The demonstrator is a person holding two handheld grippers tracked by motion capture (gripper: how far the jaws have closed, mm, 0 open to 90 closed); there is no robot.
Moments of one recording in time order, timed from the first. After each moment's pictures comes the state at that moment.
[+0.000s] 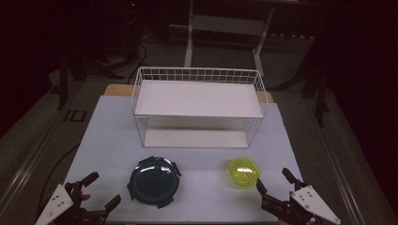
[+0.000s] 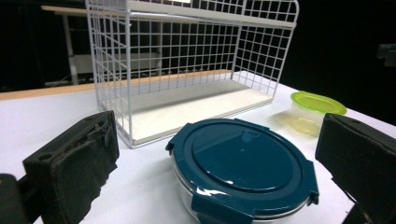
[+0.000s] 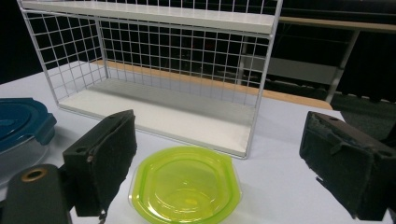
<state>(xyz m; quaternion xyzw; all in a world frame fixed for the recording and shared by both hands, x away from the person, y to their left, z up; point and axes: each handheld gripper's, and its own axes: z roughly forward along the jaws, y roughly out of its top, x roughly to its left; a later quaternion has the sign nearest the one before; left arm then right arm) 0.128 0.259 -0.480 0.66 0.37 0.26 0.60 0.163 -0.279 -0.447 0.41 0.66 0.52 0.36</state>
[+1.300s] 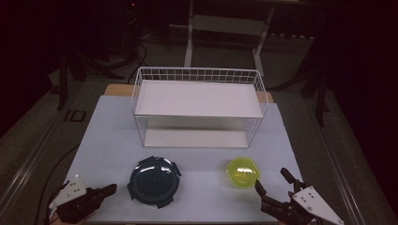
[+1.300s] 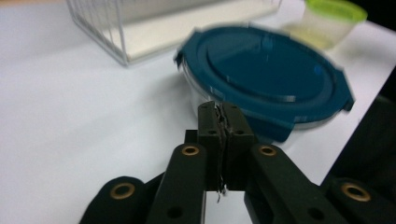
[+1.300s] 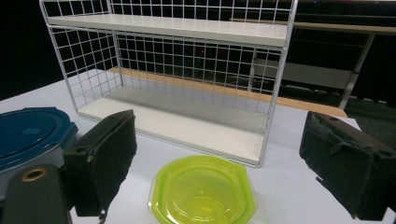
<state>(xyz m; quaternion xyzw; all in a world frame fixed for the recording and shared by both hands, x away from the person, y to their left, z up) 0.158 0.276 -0.504 0.77 0.38 0.17 0.48 0.158 -0.275 -0.438 0.40 0.66 0.53 0.34</state>
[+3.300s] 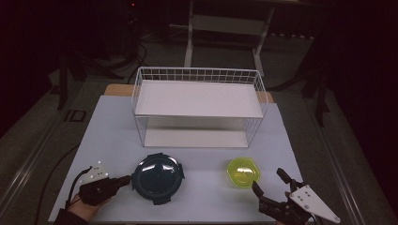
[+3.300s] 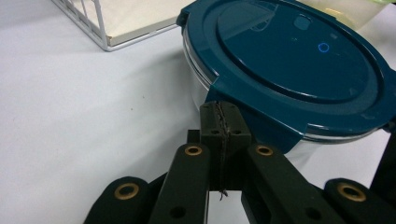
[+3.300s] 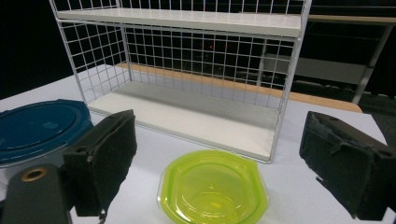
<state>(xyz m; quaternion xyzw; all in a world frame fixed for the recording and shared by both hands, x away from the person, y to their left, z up) 0.208 0.250 -0.517 0.79 0.39 0.12 0.45 0.161 -0.272 -0.443 0.40 0.67 0.54 0.33</state>
